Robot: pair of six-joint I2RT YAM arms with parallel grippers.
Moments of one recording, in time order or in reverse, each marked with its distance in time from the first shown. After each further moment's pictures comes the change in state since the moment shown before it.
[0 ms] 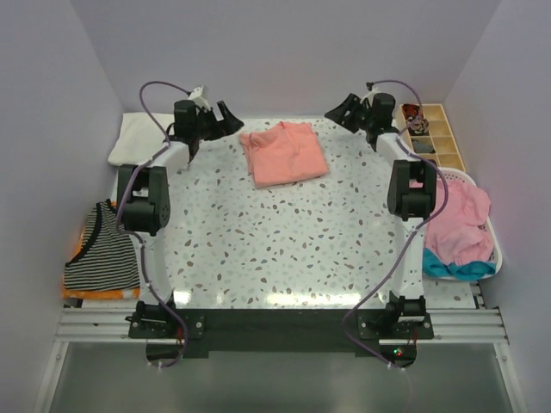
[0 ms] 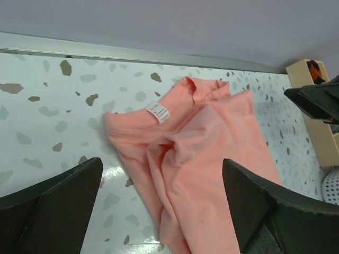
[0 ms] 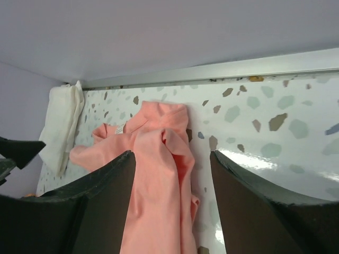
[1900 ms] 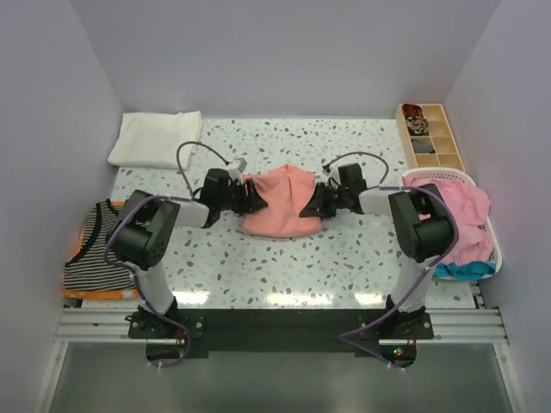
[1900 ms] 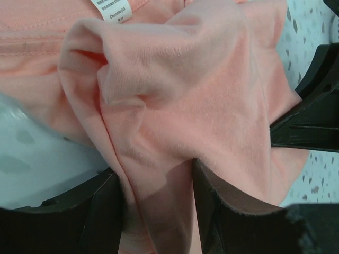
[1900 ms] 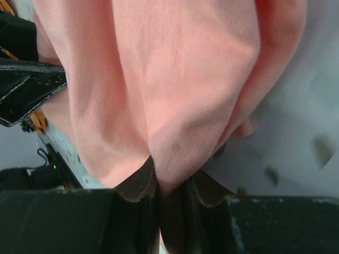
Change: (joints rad) left arm -0.271 -0.317 -0.792 0.265 -0.011 0.009; right arm 0.240 -0.551 -1.024 -0.082 -0.112 -0.095
